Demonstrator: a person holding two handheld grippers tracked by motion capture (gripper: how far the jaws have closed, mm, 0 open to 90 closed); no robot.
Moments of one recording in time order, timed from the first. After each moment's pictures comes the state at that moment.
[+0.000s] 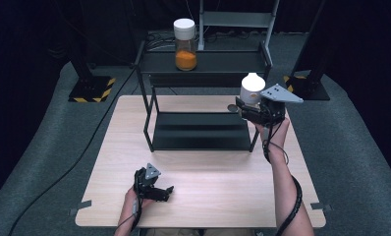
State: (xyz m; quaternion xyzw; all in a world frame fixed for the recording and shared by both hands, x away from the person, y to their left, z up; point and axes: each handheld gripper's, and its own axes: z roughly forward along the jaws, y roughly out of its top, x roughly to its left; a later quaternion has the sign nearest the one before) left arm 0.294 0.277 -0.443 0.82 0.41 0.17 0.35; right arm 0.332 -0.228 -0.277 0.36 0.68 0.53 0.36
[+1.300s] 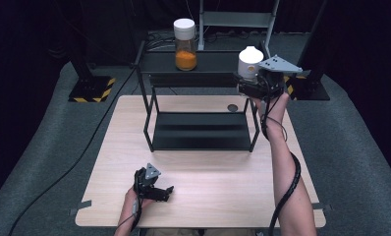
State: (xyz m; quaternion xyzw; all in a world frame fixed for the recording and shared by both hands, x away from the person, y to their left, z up) left arm 0.294 0.277 -0.443 0.82 0.41 0.17 0.35; right arm 0.365 -0.214 -0.227 0.35 0.67 0.53 0.37
